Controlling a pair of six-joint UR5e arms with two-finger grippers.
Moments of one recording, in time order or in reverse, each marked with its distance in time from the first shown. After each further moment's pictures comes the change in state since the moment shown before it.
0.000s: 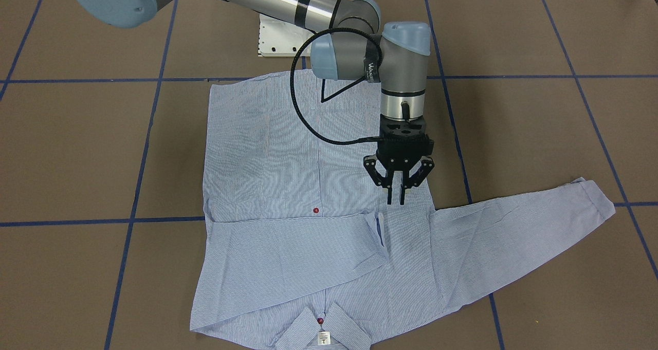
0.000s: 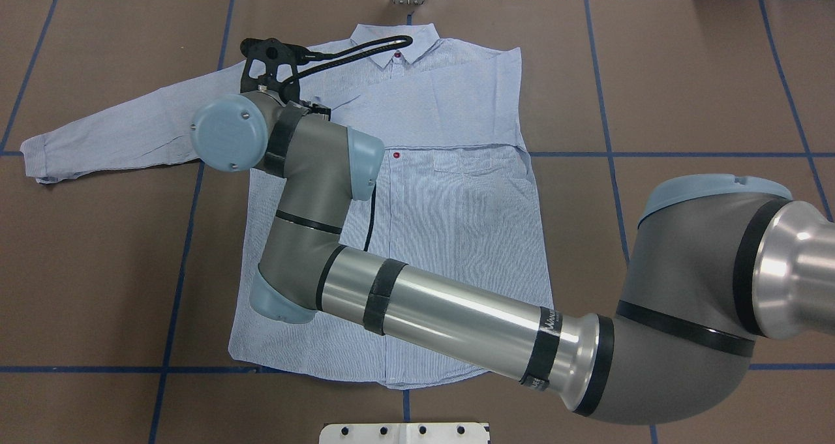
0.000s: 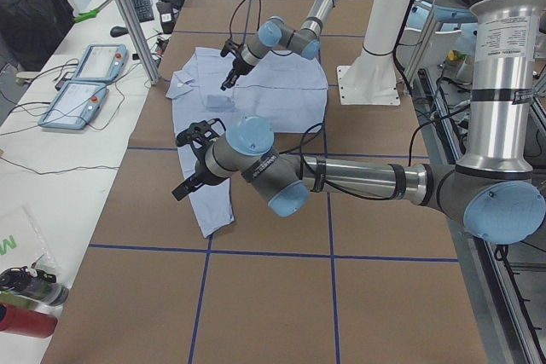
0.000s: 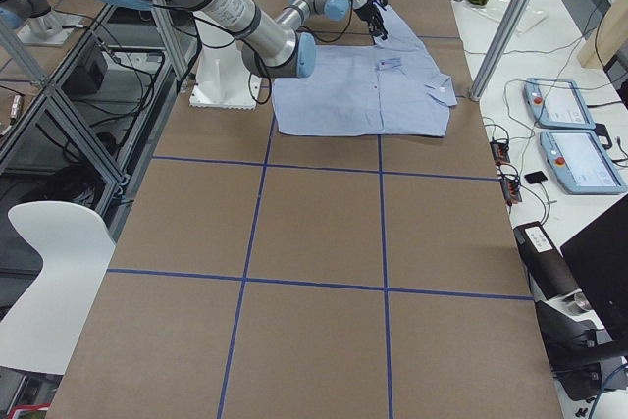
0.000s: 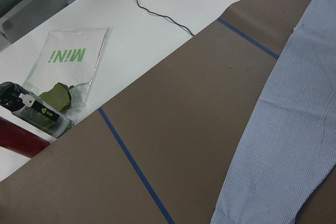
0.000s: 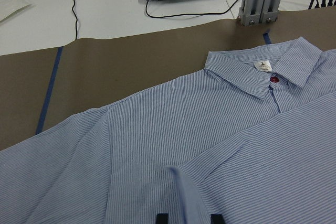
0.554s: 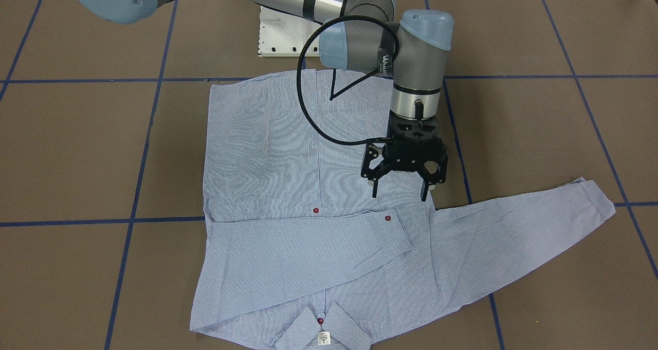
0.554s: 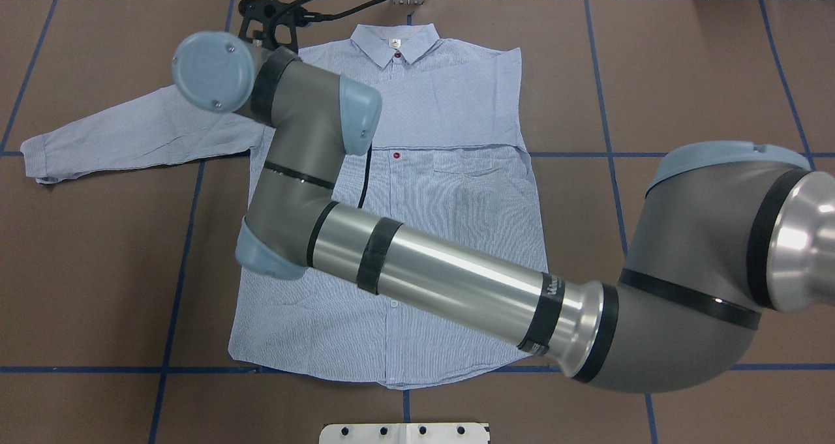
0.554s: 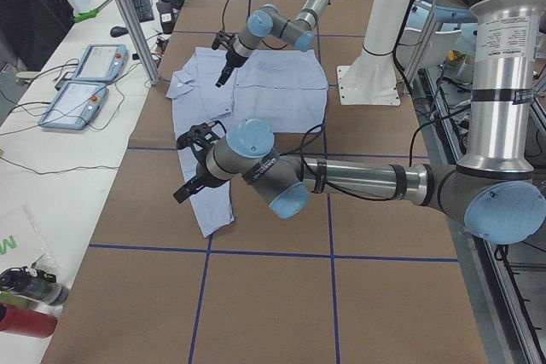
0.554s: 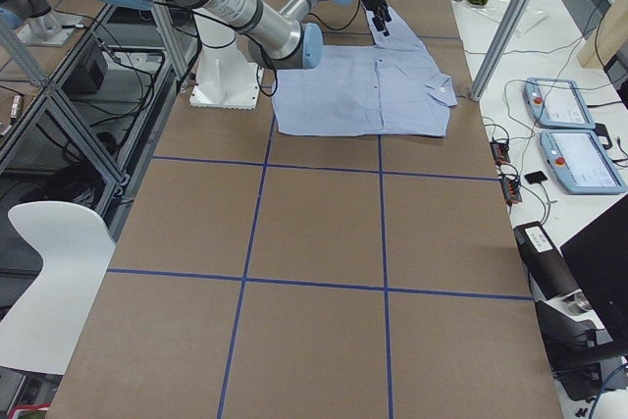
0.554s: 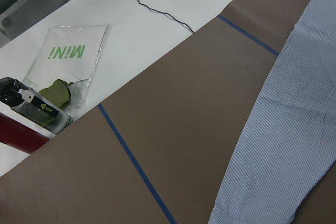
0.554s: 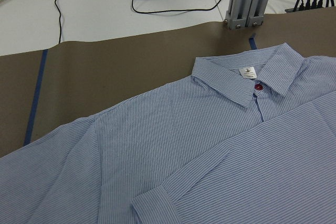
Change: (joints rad) left arm 0.003 0.000 0.004 0.000 0.002 -0.026; right arm 0.093 0.013 0.035 -0.124 0.178 -0.007
